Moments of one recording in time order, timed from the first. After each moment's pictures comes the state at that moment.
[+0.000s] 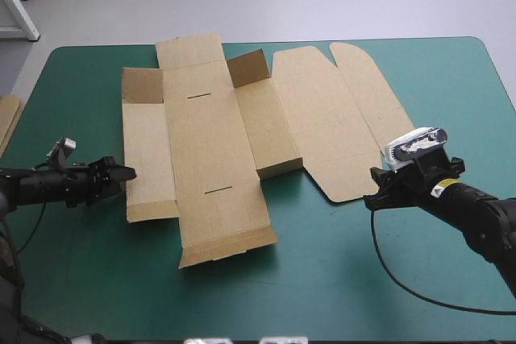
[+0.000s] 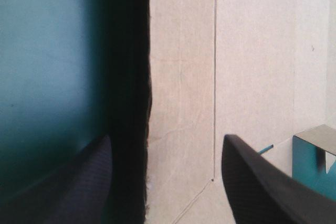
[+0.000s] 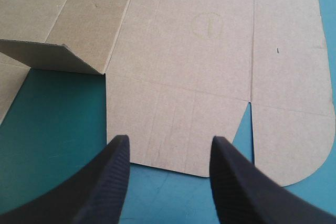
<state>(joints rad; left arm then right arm) 0.52 1.65 -0.87 -1.04 1.04 0.83 0.23 0.96 -0.78 0.28 0.53 -0.36</state>
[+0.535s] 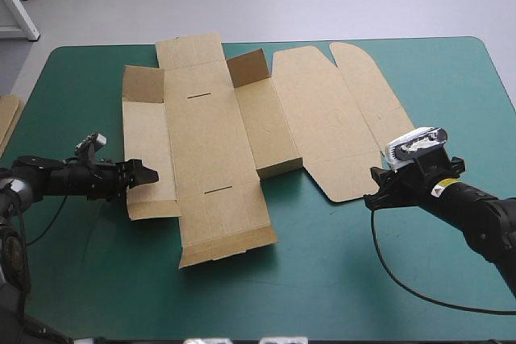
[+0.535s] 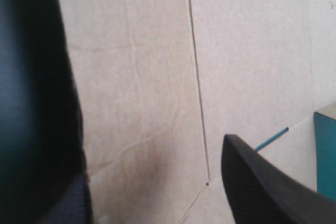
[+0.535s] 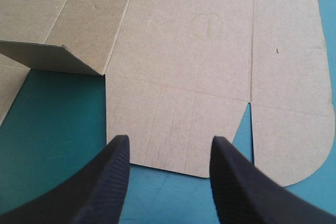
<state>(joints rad) 0.34 1.65 -0.88 -1.00 0.94 0.82 0.23 0.96 -0.78 0.28 0.53 -0.36</state>
